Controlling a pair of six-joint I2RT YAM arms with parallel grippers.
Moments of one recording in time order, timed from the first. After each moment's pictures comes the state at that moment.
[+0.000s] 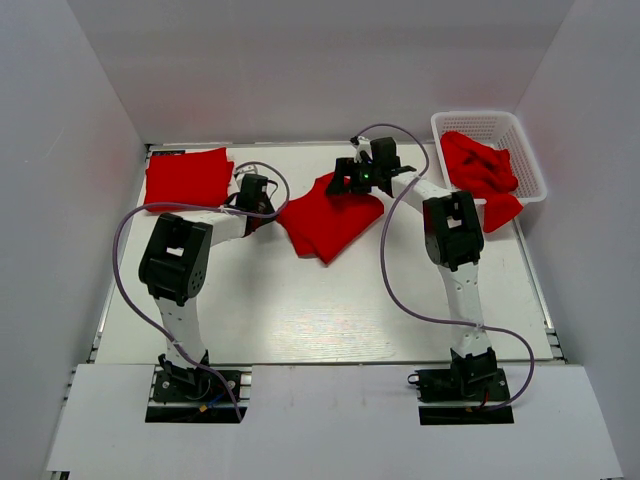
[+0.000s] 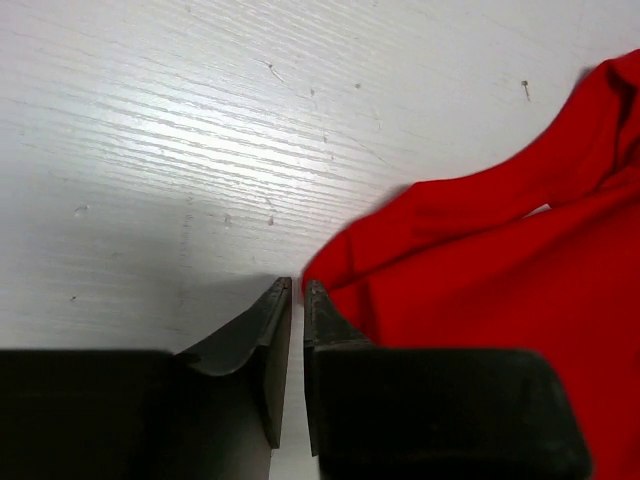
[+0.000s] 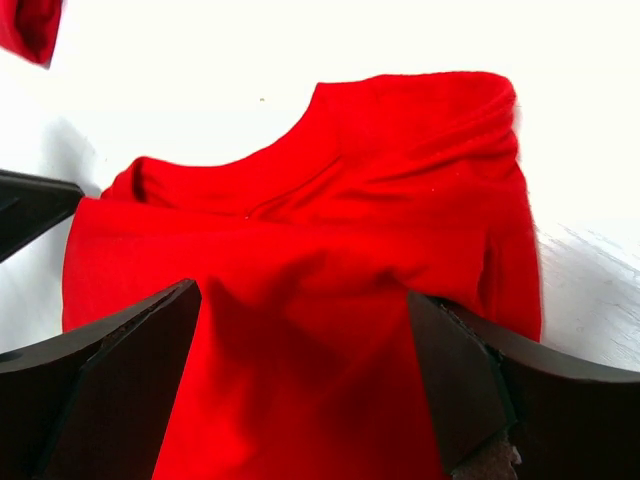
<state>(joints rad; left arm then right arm) -0.32 1.95 1.15 0.07 -0.19 -0.59 0.34 2.40 1.86 -0.12 -0.59 0.22</state>
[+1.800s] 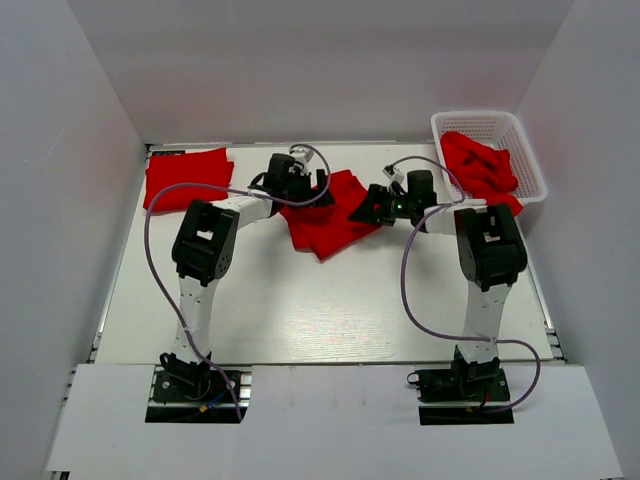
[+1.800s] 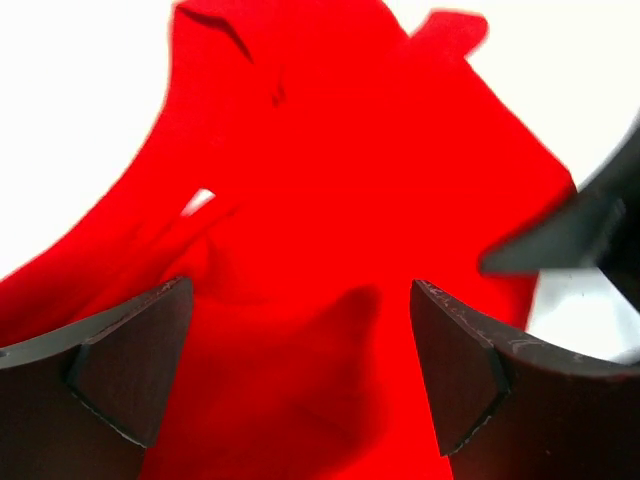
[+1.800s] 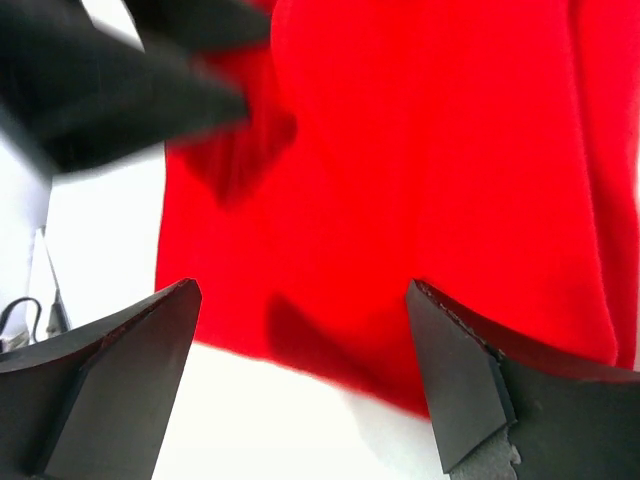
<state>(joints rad) -0.40 2.20 1.51 0.09 0.32 -0.37 0.23 2.08 1.21 0.21 -0.80 0.39</state>
